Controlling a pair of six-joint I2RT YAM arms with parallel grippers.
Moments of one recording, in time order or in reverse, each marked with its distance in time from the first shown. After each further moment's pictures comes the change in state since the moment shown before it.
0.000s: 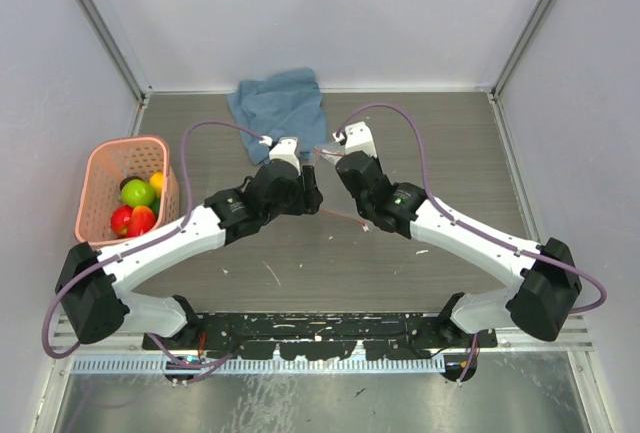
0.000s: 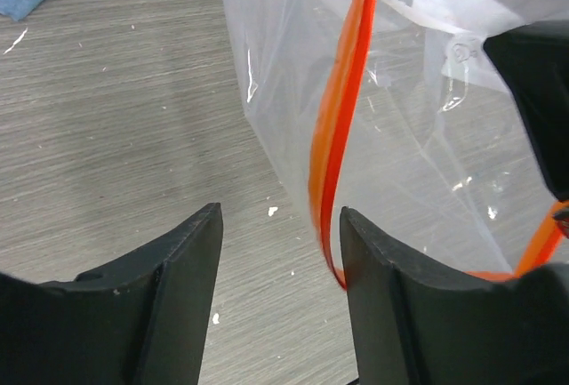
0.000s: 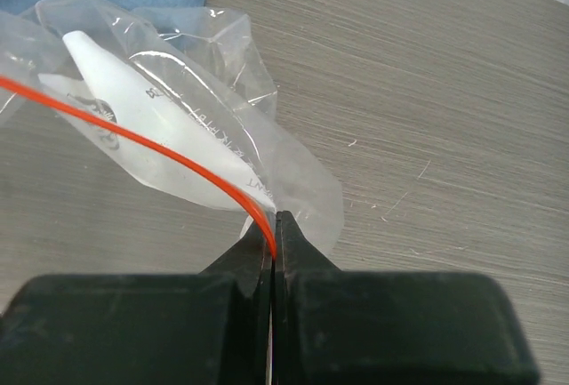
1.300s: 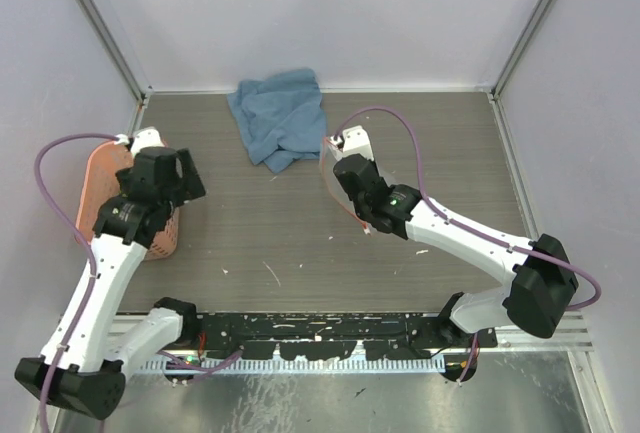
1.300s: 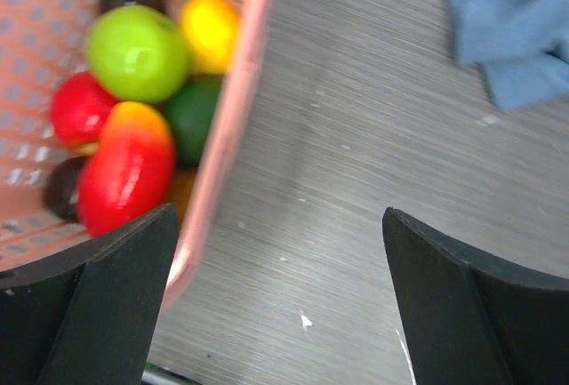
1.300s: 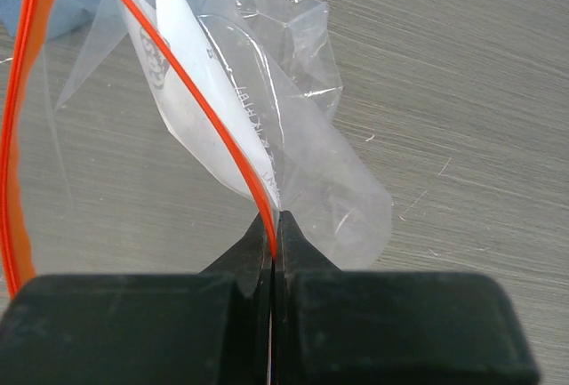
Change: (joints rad) left arm 0.575 -0.423 0.025 -0.528 -0.193 0.198; right arm 0.000 0.026 -0.032 0.042 -0.028 0.019
